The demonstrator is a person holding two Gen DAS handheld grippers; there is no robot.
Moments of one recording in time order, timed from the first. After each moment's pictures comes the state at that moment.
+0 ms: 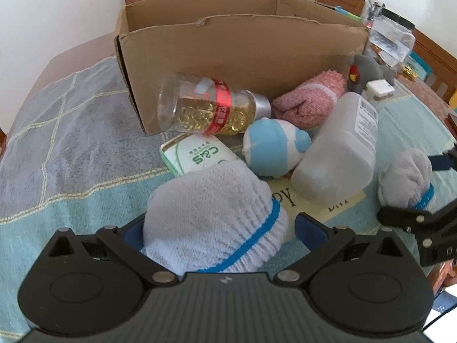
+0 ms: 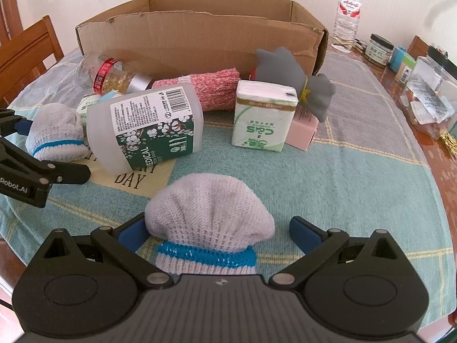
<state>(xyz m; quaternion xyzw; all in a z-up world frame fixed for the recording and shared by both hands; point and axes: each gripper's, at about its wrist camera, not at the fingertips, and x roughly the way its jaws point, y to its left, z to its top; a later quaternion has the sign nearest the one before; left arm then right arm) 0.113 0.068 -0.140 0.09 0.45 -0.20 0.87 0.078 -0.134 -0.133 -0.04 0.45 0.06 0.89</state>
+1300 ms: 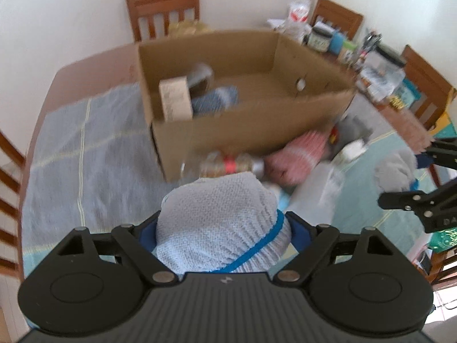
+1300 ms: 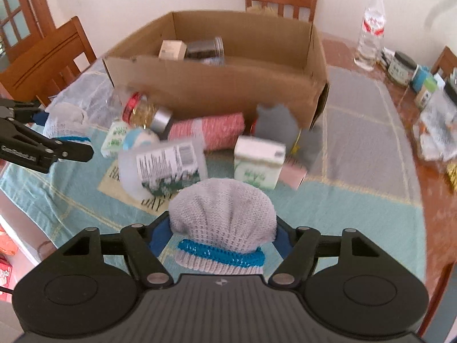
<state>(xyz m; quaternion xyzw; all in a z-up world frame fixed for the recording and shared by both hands) 0.129 0.078 -0.040 0.08 0.46 -0.21 0.86 0.099 -0.158 -0.058 -0.05 0.48 0.14 0.87</state>
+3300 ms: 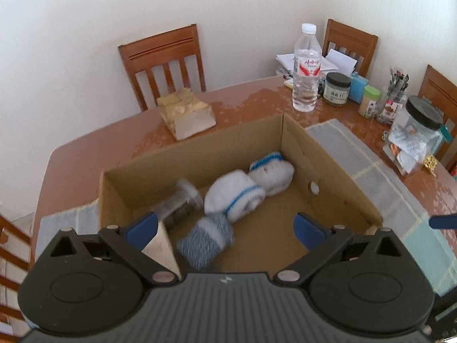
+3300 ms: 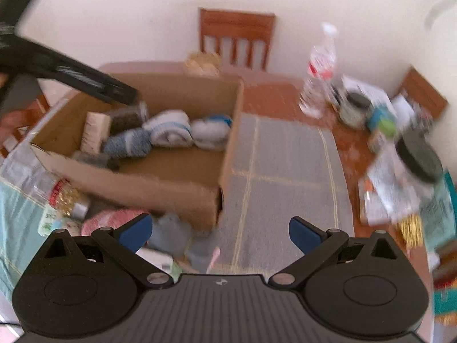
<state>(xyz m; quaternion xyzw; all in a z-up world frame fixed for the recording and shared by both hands) 0.241 -0.030 -0.002 0.12 0.39 -0.17 0.89 0.179 -0.215 -0.026 -0.04 0.43 0.06 0.90</state>
